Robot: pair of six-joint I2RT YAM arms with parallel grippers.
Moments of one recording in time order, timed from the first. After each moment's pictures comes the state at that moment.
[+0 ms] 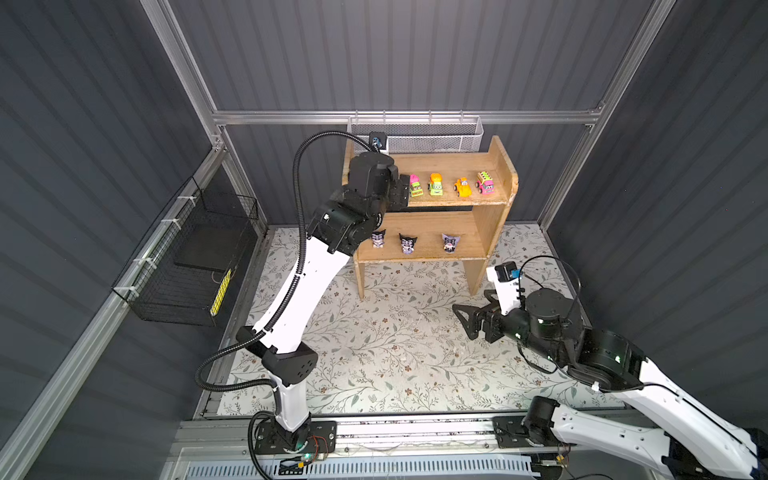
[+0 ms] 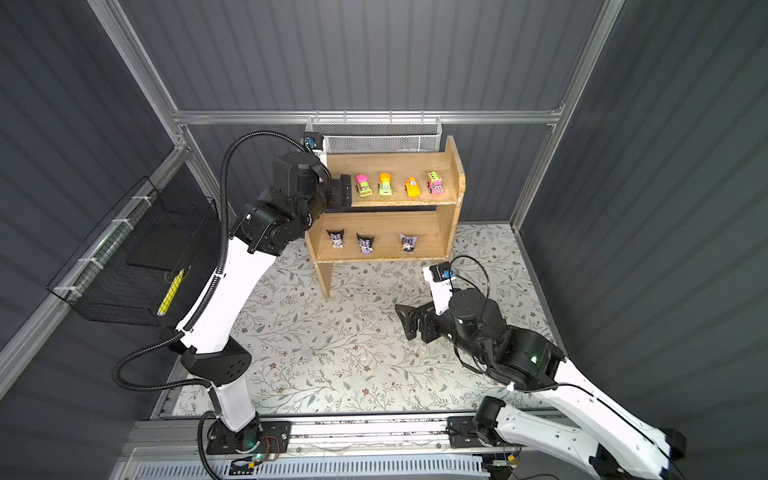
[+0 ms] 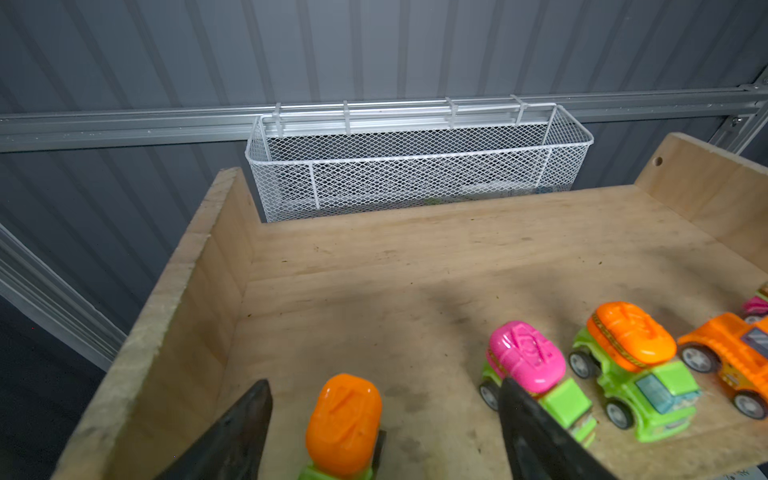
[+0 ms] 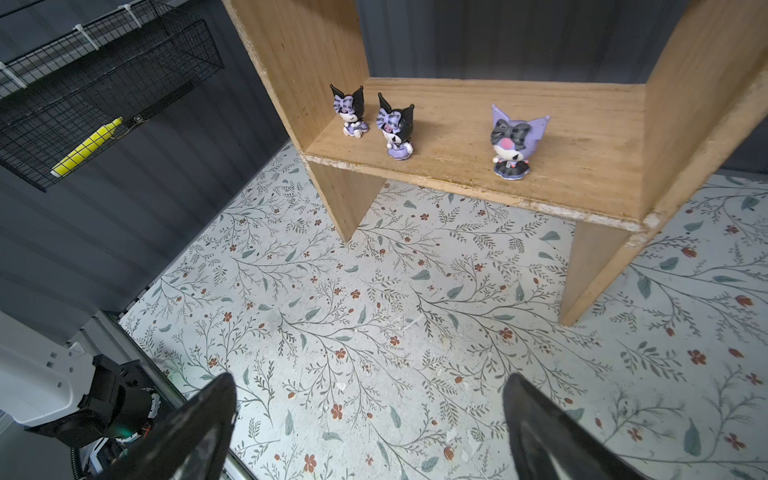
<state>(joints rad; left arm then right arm) -0.69 1.86 2.45 -0.86 -0.48 -0.13 0.93 0.80 1.11 -0.74 0.26 0.37</state>
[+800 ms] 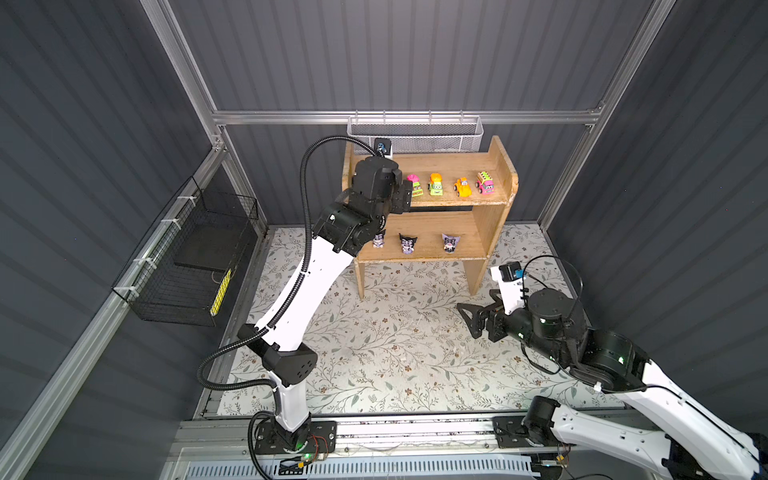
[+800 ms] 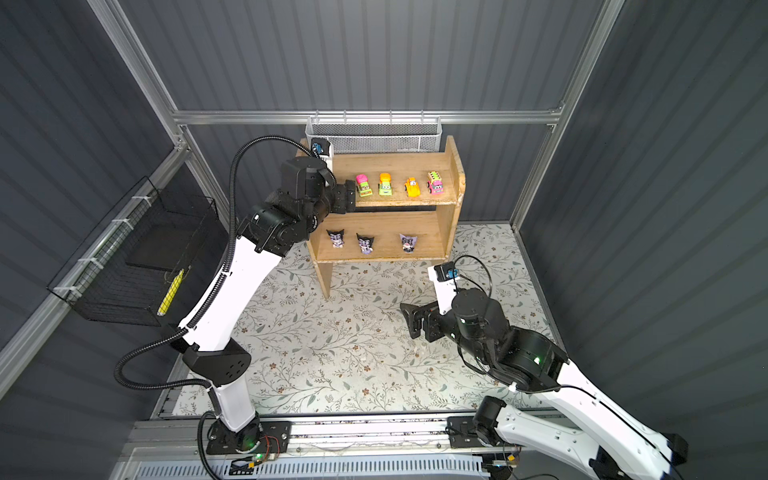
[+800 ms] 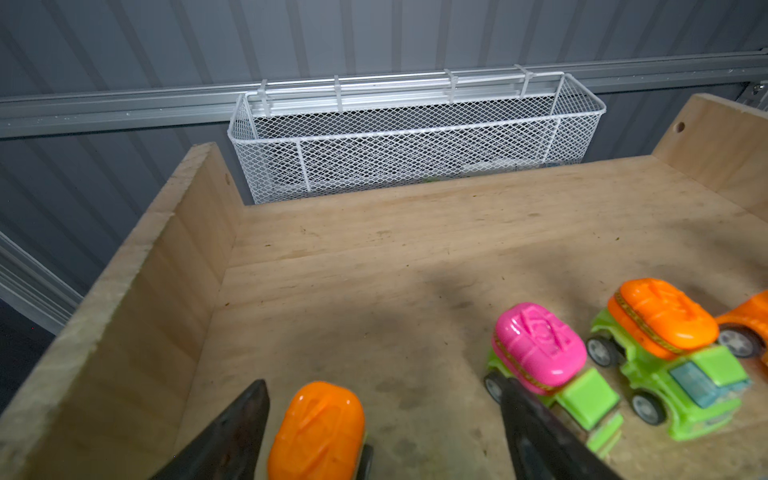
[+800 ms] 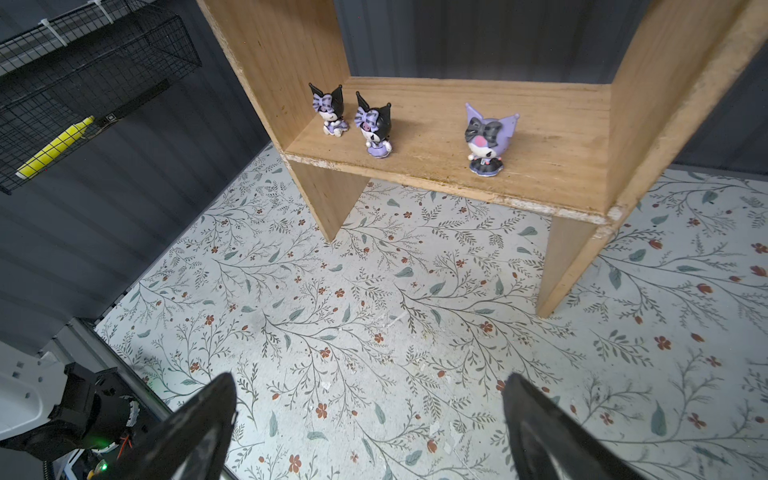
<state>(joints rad) -0.69 1.85 2.39 -0.84 -0.47 -0.12 0.91 0.79 1.11 -0.76 0.28 0.36</state>
